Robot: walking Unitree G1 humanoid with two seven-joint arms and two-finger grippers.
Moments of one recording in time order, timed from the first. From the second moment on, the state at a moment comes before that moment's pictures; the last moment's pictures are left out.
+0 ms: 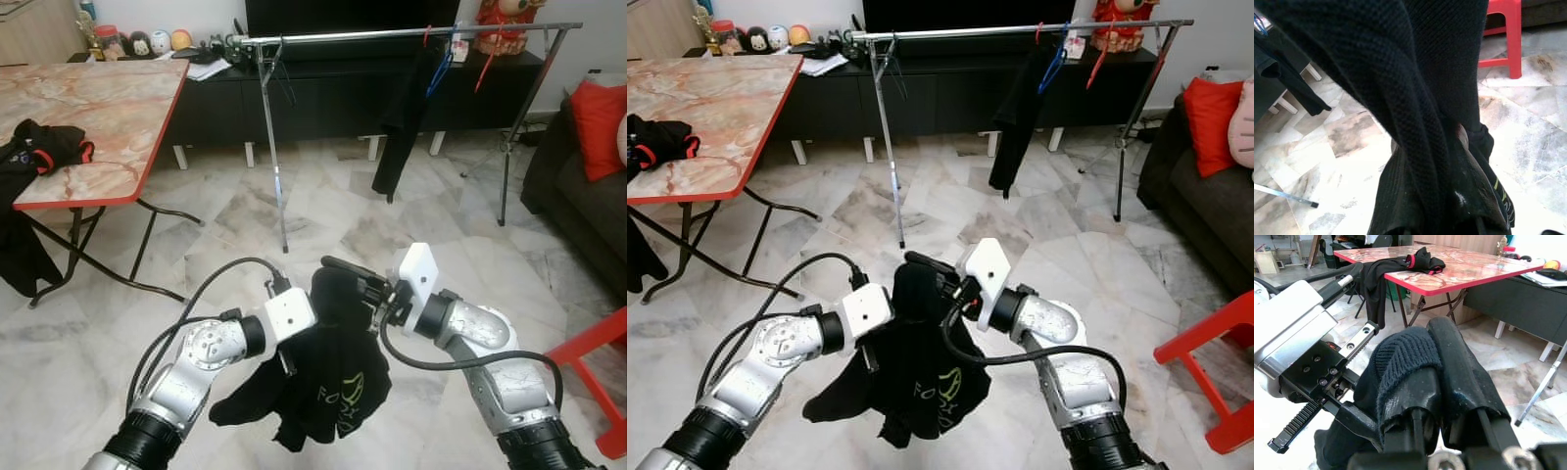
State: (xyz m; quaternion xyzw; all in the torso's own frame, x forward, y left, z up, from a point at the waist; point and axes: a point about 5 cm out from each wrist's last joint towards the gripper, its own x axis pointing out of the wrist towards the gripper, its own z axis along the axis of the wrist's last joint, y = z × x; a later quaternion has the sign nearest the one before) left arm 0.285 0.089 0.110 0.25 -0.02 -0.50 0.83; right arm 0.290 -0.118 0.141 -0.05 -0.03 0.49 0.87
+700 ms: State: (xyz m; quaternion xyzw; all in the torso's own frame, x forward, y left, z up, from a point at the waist) left arm 0.287 0.102 0.110 0.26 -0.01 -0.49 0.83; right arm 0.283 -0.126 0.138 -0.06 0.00 0.51 0.86
